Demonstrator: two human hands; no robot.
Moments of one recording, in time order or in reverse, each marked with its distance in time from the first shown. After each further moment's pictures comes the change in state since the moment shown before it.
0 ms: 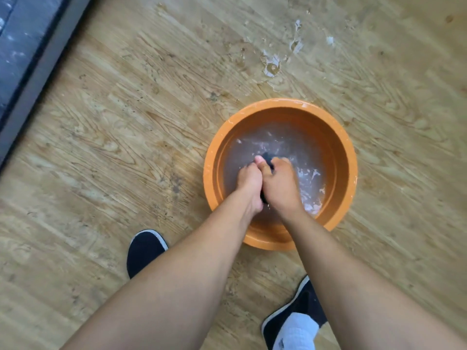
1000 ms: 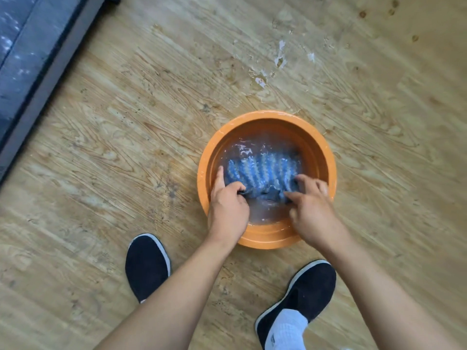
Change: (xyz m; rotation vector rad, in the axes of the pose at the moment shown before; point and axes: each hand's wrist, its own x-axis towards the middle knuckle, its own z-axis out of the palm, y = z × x) left_hand -0.054 -0.029 -0.055 0.983 0.123 0.689; right_hand -0.048 0.043 -0.100 -0.647 -0.202 -0.270
